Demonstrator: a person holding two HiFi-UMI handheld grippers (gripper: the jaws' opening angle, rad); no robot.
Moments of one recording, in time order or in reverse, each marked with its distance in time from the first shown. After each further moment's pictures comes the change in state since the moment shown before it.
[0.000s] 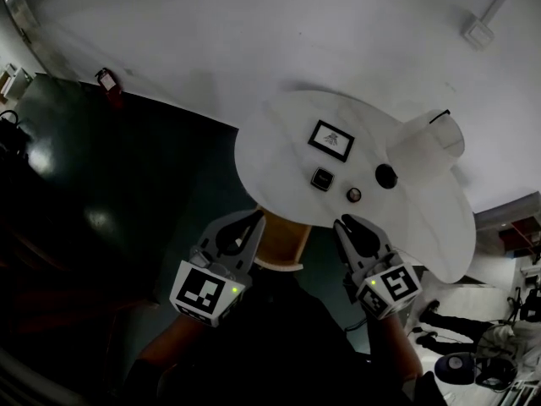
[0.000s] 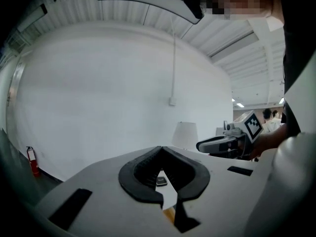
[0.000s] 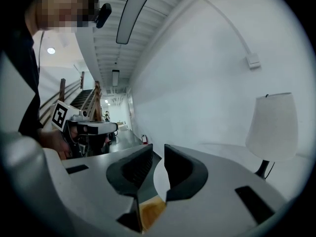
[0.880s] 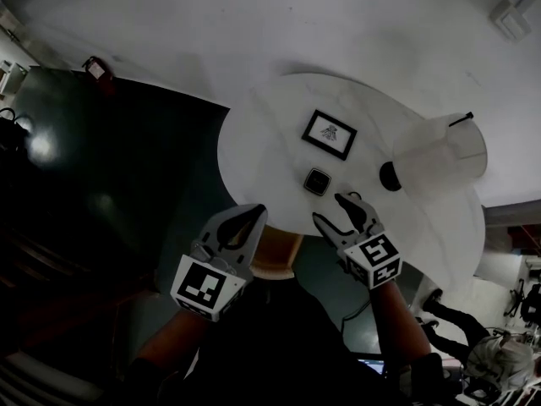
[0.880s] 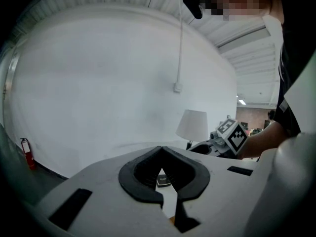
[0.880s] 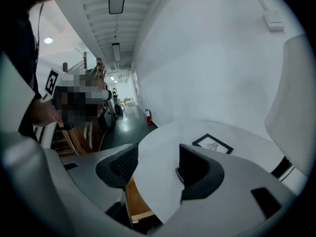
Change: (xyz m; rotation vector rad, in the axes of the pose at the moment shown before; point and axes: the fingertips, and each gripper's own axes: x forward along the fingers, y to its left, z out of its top) left arm 0.109 0.022 -0.037 -0.037 0.106 -0.019; right arm 0.089 -0.100 -0.092 -0.037 0.314 0.102
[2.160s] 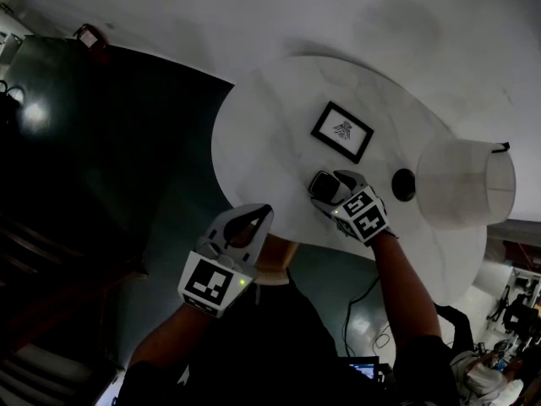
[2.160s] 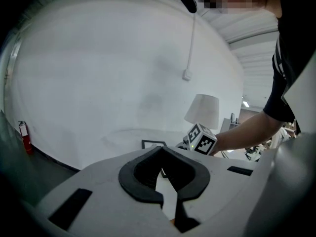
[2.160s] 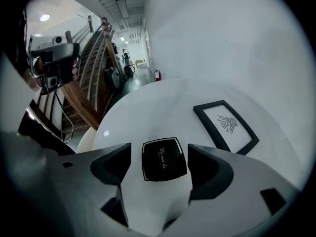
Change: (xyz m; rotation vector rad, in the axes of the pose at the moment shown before) left arm 0.057 0.036 -0.070 -0.087 0.090 -0.006; right arm 0.125 -0.080 -0.104 -0.166 0.461 0.146
